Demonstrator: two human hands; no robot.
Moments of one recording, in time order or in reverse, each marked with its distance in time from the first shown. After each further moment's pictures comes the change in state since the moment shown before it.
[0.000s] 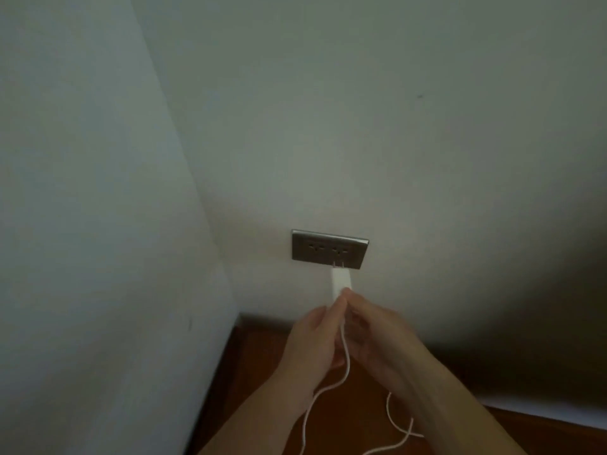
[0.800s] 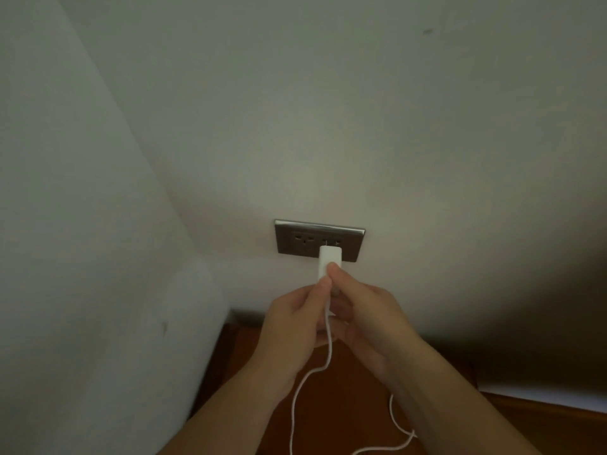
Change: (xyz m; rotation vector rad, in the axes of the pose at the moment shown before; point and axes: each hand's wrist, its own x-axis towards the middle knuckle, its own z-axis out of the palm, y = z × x) left_hand 0.042 0.003 -0.006 0.028 -0.011 0.141; right_hand 0.038 -0.010 0.004 -0.025 -0.014 -0.025
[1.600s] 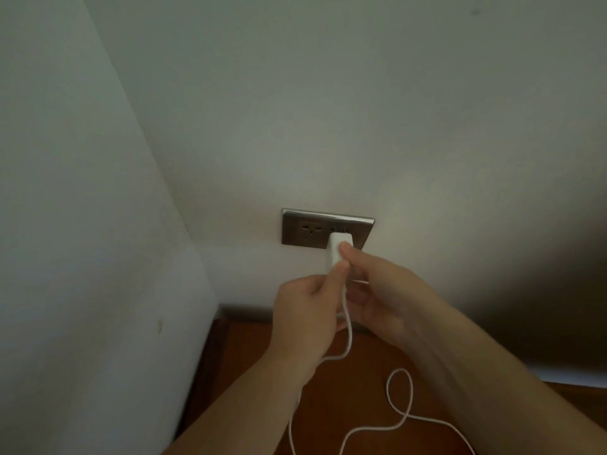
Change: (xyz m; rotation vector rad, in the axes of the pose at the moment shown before) left_hand 0.006 -0.005 0.000 0.055 0.060 0.116; right_hand 0.006 -0.016 0.013 0.033 0.165 0.052
